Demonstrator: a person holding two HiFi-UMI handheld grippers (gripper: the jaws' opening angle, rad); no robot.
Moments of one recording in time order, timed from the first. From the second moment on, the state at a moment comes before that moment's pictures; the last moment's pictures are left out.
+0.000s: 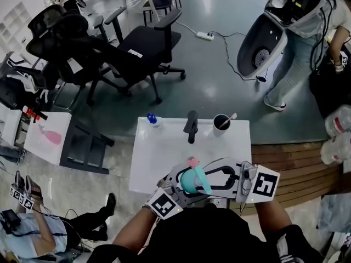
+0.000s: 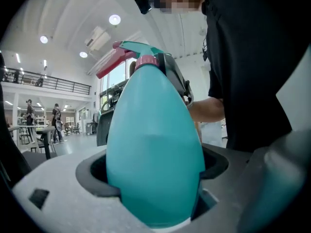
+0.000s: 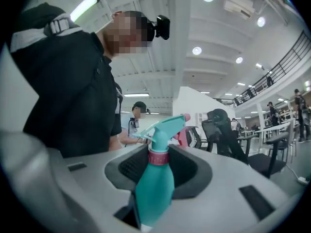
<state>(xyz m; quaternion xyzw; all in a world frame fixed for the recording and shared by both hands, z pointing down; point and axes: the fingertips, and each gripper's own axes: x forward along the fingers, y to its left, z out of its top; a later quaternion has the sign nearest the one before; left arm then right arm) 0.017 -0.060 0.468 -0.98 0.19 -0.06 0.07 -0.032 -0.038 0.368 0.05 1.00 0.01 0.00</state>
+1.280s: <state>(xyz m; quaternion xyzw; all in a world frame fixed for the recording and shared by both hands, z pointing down) -0.026 -0.125 0.506 -0.90 0.42 -0.15 0.07 -0.033 -0.112 0.378 -0.19 0.96 -0.17 0.13</state>
